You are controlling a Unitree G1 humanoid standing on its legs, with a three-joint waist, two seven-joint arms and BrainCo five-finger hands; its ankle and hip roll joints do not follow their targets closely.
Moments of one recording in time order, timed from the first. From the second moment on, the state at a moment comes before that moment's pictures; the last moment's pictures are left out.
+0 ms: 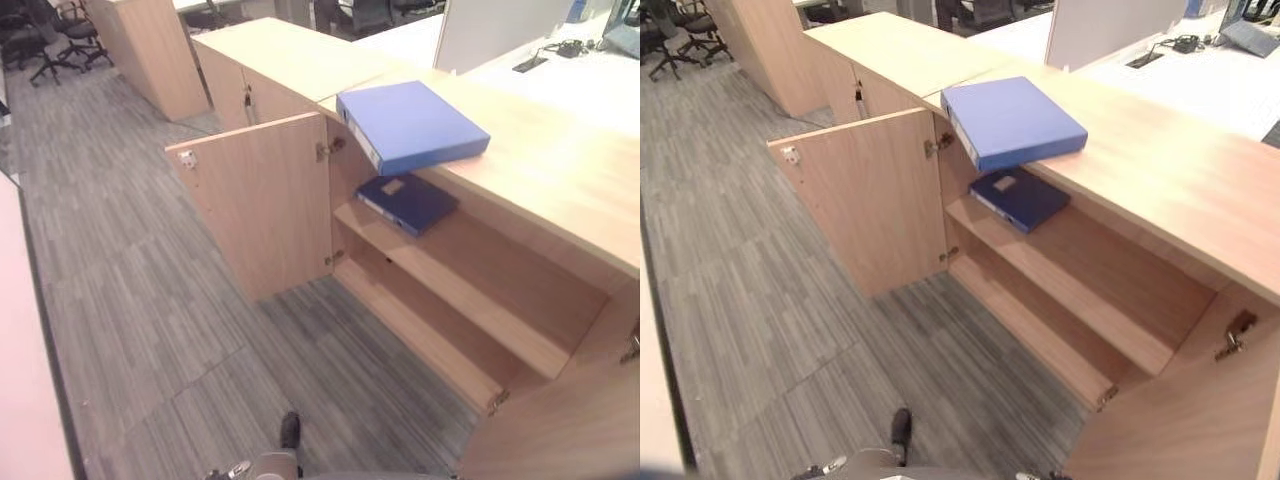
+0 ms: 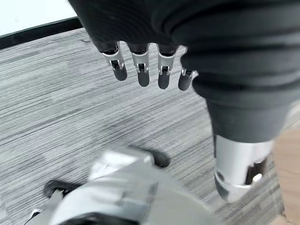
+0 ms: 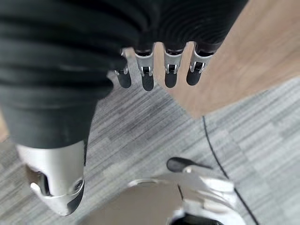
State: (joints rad) left arm 0.01 0.19 -0.09 1.39 -0.34 -0.12 0.06; right arm 0.00 -0.22 0.22 1.40 0.17 -0.01 0.02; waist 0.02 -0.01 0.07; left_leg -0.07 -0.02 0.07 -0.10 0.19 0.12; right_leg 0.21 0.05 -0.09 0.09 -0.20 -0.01
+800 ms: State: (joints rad) left arm -0.01 0.22 -0.18 1.34 -0.17 -0.10 0.04; right arm -0.09 -0.23 0.23 1.30 0.18 -0.01 0.00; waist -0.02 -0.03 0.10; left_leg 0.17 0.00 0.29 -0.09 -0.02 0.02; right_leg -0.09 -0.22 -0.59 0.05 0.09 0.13
